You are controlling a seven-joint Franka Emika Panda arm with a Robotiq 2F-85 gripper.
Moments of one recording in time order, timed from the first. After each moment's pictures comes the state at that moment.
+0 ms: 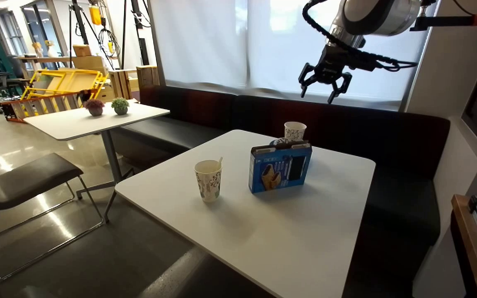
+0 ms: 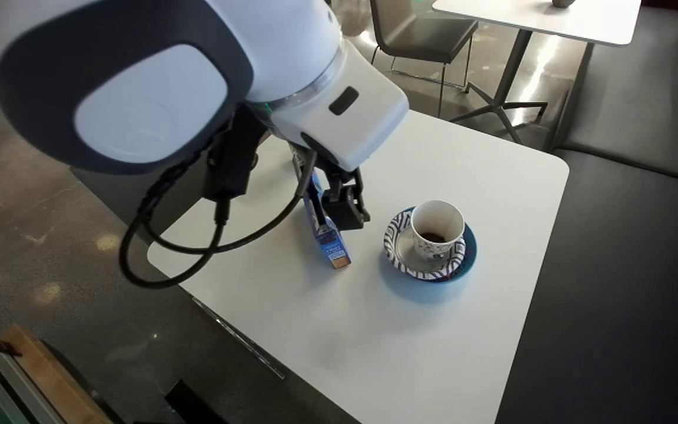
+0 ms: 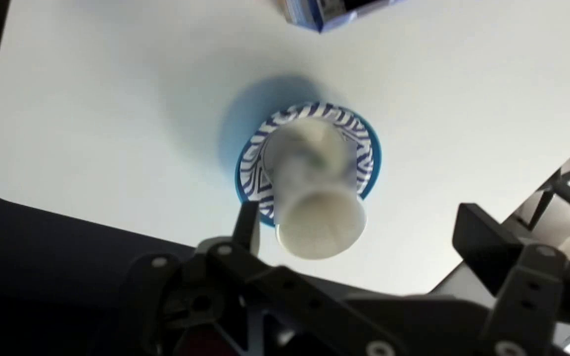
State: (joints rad) arm -0.28 -0.03 -0.11 -2.37 0.02 2.69 0.64
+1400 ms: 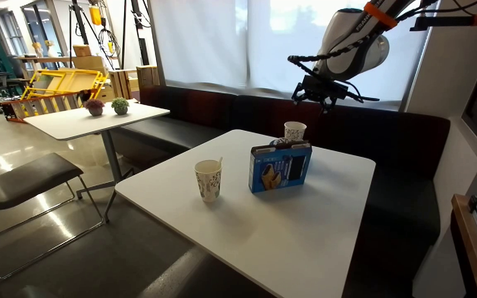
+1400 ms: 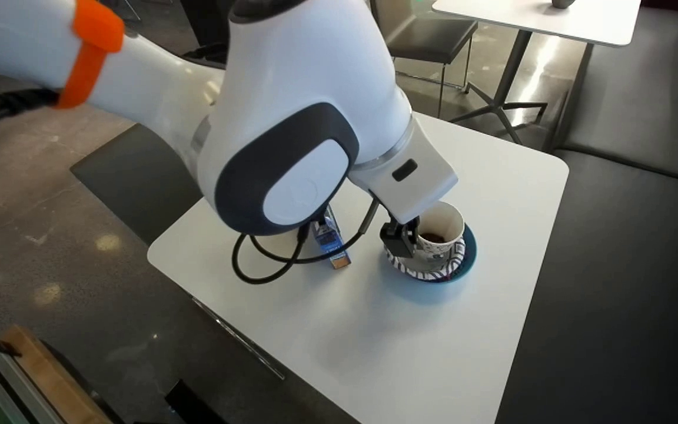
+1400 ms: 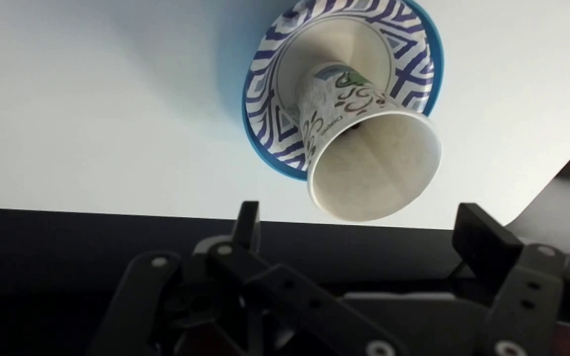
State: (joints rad) arm -0.20 0.27 -0.27 -2.23 -0.14 2.91 0.98
